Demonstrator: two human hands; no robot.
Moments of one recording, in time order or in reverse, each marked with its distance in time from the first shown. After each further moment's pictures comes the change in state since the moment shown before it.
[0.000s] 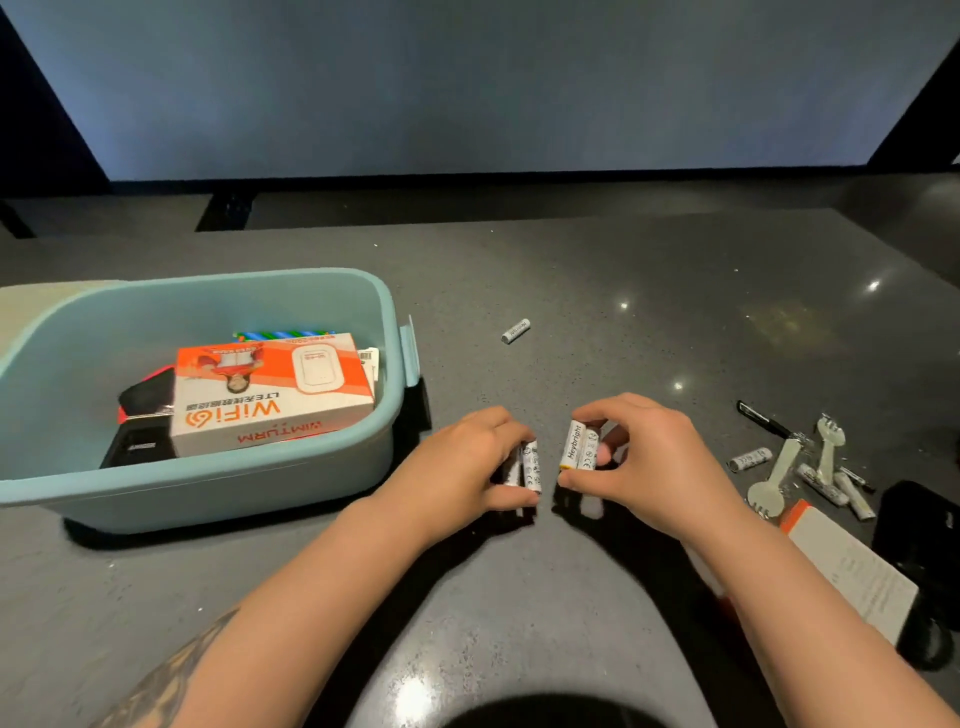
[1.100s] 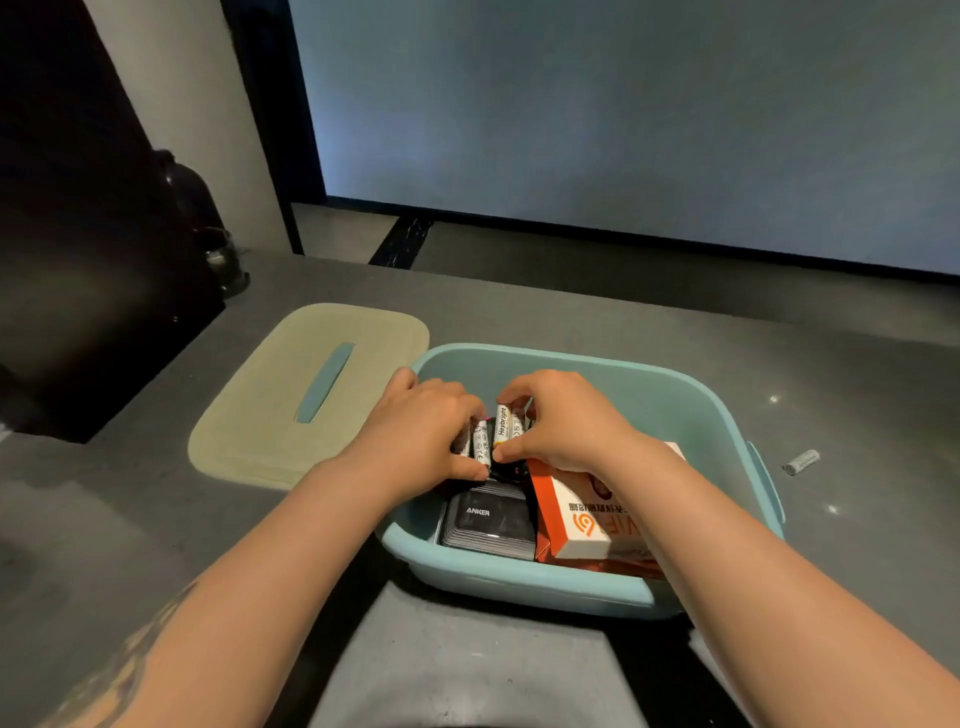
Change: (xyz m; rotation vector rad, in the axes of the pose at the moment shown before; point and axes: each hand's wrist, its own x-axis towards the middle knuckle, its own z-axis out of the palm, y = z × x) left_hand -0.154 -0.220 -0.168 0.381 0.157 -0.455; right_hand 0.169 -0.304 0.149 -0.146 -0.333 -0.355
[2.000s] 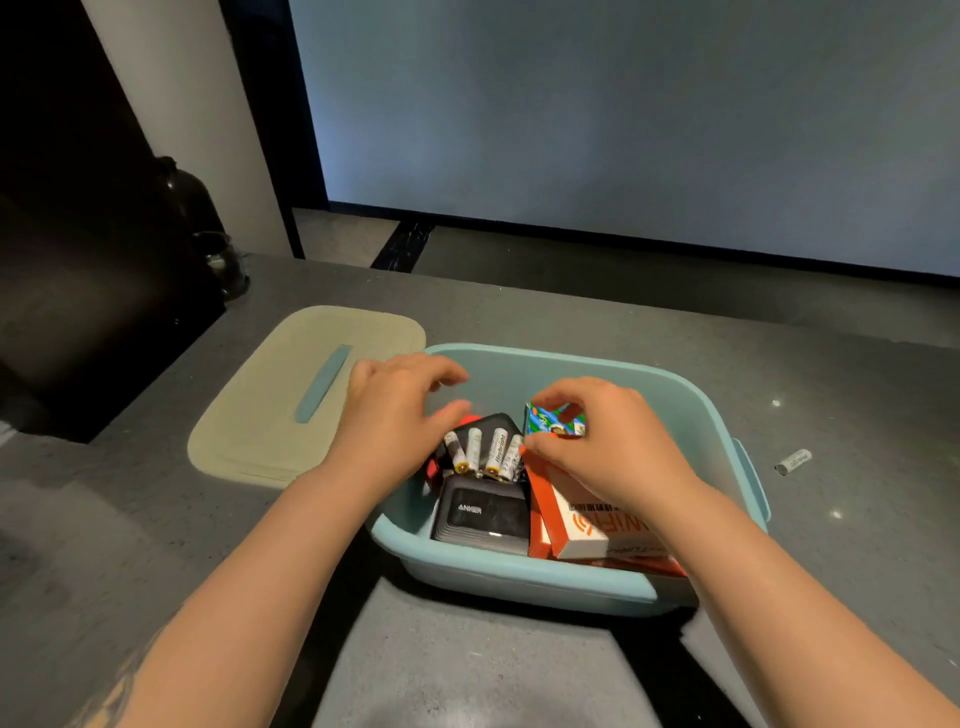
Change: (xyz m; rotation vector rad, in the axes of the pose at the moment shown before) left_hand -0.009 -0.001 0.005 -0.325 0.435 -0.152; right_hand -0.051 0.018 -0.010 0.122 0.205 0.048
